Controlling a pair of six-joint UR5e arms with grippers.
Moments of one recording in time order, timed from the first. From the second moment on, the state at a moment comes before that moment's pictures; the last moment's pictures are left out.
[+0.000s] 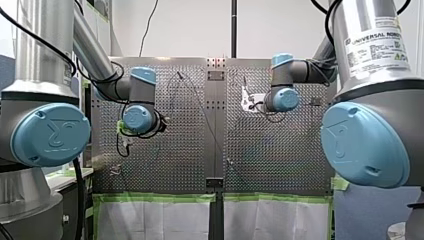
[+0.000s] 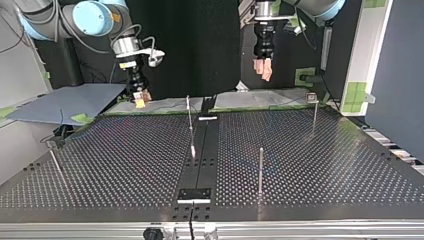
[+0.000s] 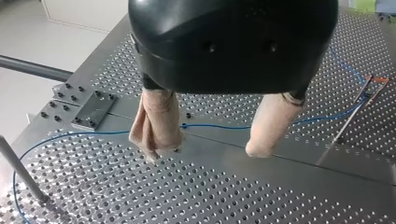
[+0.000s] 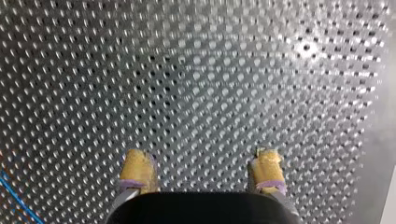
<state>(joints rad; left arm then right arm) -0.46 -1.61 -2.39 -2.35 -1.99 -1.84 2.04 -1.31 1.90 -0.59 1.47 1.55</state>
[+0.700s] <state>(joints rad) -0.45 -1.61 -2.39 -2.34 -1.98 -1.85 2.22 -1.31 1.91 -0.61 1.53 1.57</state>
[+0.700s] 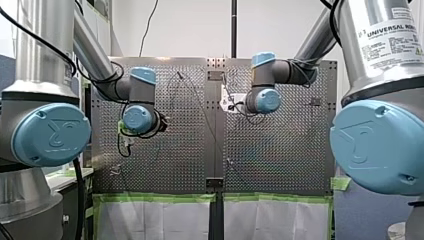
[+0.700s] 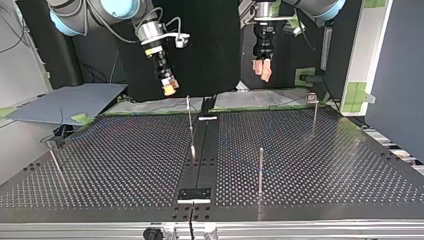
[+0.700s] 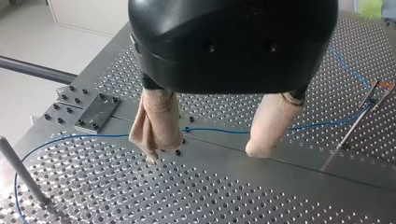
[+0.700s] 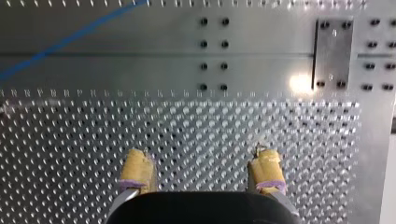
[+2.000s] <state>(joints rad) -0.46 -1.61 -2.39 -2.37 -2.00 -1.86 2.31 -1.26 2.01 -0.75 1.71 1.54</state>
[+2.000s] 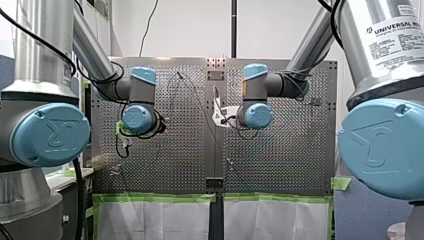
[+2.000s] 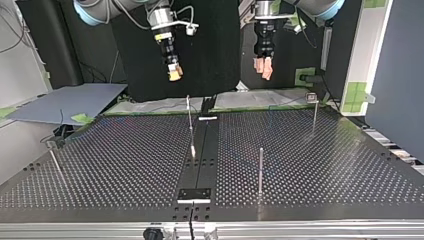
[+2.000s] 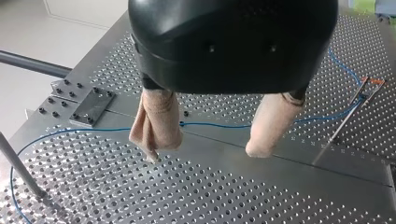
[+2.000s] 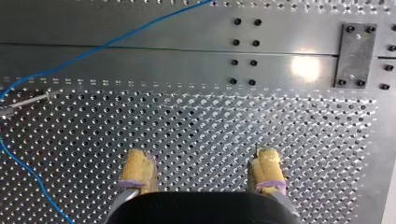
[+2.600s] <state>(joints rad) -0.46 -1.61 -2.39 -2.36 -2.00 -1.86 2.31 -1.26 2.01 -0.77 1.71 1.54</state>
